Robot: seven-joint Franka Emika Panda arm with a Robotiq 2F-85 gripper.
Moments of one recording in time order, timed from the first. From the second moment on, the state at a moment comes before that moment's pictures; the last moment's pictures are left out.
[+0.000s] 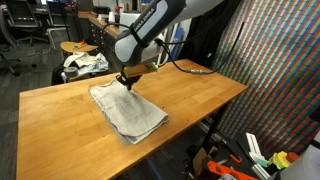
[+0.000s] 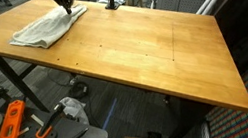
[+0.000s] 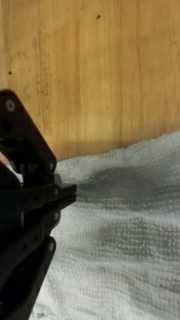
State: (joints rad) arm 0.22 0.50 -0.02 -1.88 -0.12 2.55 0.32
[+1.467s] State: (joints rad) arm 0.27 0.59 -0.12 -1.80 -0.14 2.54 0.55
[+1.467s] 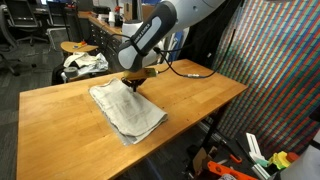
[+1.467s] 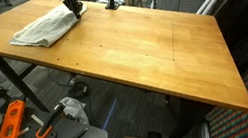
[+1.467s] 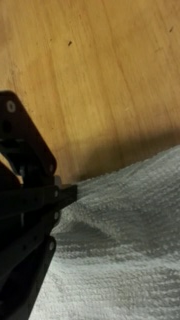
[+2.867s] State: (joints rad) arm 0.09 0.32 -0.01 -1.91 0.05 2.36 0.30
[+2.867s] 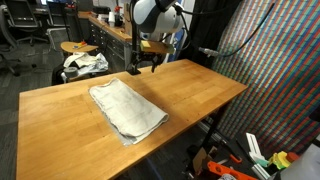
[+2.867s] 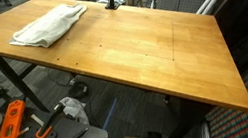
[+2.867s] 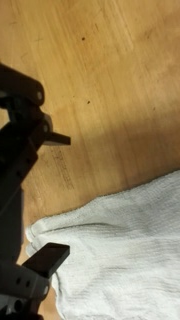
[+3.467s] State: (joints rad) arm 0.19 0.17 0.06 -1.97 -0.09 2.13 0.37
